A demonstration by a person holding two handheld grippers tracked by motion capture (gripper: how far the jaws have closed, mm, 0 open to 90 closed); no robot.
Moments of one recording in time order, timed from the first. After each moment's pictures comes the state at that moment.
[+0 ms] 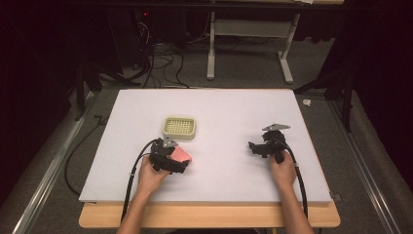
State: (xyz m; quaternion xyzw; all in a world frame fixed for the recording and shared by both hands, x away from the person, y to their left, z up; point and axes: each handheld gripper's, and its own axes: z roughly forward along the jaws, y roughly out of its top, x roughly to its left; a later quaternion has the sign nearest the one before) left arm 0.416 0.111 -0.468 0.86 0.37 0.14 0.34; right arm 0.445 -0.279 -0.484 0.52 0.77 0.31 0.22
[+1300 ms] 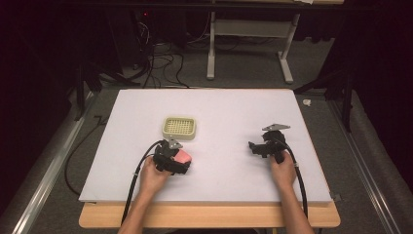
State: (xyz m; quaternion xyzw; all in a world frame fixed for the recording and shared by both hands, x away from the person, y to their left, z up) left arm 0.417 0.101 -0.475 0.87 0.36 0.15 0.31; right arm 0.445 -0.279 -0.484 0.52 0.77 0.31 0.22
